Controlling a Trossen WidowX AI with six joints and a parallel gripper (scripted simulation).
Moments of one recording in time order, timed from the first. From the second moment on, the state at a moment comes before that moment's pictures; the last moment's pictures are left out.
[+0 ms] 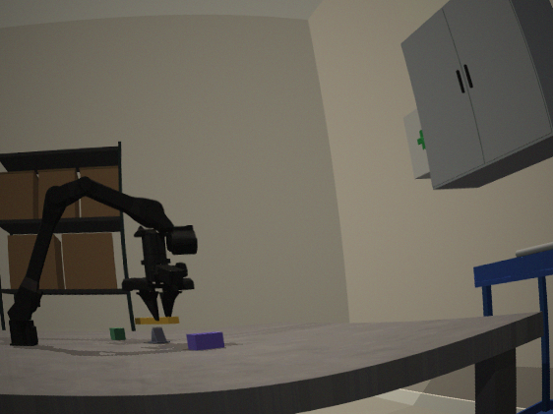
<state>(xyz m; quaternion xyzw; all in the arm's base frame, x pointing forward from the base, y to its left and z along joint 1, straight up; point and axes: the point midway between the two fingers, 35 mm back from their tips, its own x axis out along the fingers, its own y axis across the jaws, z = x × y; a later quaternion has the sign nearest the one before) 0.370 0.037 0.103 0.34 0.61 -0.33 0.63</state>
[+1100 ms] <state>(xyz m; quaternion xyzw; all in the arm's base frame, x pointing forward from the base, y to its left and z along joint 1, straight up) 0.370 0.037 0.101 0.34 0.61 -0.33 0.63</state>
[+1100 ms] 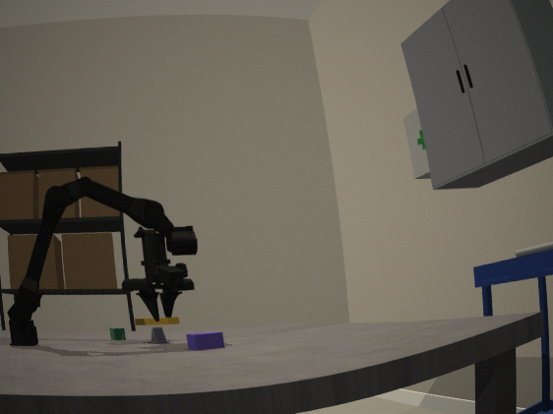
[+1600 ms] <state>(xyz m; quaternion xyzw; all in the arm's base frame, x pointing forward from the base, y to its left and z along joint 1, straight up) 0.370 0.037 0.100 0.34 0.61 -0.33 0.63</state>
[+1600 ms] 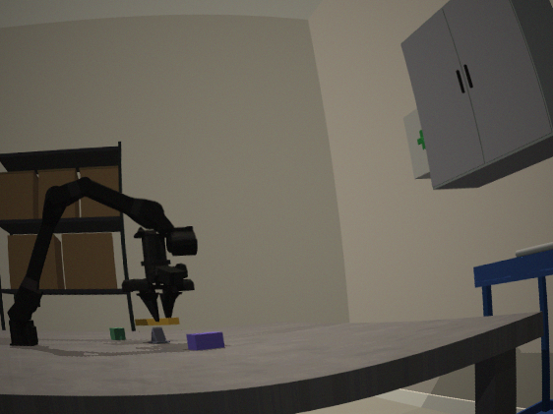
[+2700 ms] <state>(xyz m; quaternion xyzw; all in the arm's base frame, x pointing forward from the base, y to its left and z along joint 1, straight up) 0.370 0.037 0.098 0.34 0.61 -0.33 0.64</state>
